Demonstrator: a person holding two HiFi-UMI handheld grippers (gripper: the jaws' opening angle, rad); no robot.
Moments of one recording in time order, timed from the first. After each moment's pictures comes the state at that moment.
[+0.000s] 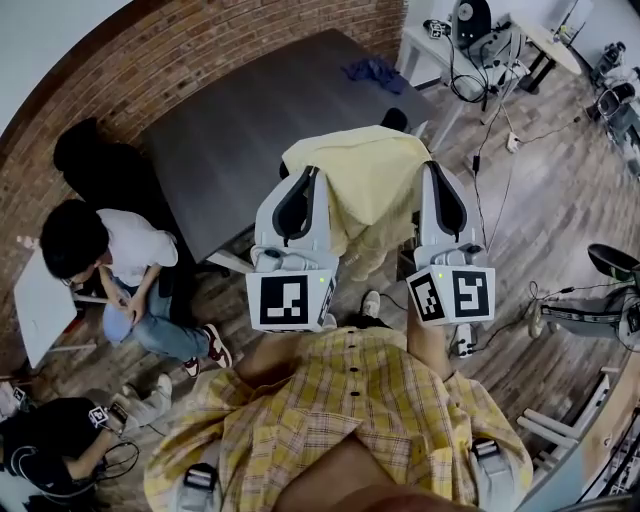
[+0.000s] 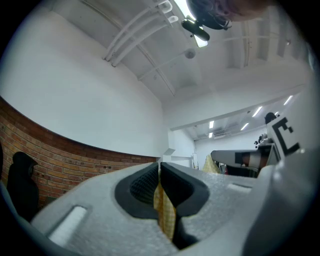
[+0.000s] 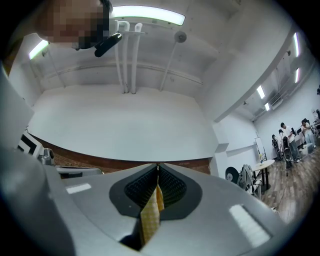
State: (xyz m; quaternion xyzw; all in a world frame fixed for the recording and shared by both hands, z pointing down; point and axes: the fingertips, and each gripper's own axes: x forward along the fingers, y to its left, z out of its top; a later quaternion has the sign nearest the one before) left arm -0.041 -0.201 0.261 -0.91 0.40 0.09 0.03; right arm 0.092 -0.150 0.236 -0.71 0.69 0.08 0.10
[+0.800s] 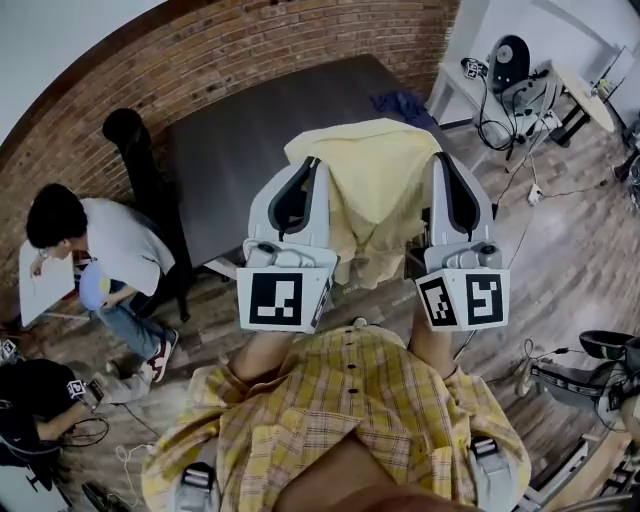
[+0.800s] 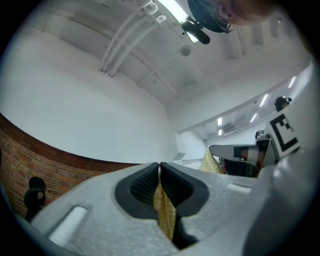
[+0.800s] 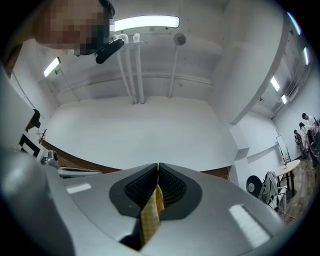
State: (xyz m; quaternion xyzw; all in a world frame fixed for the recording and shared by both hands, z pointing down) left arm 0.013 -0.244 0.213 -0.88 0.45 0.10 0.09; right arm 0.149 -0.210 0.181 -0.63 0.75 0.12 0.13
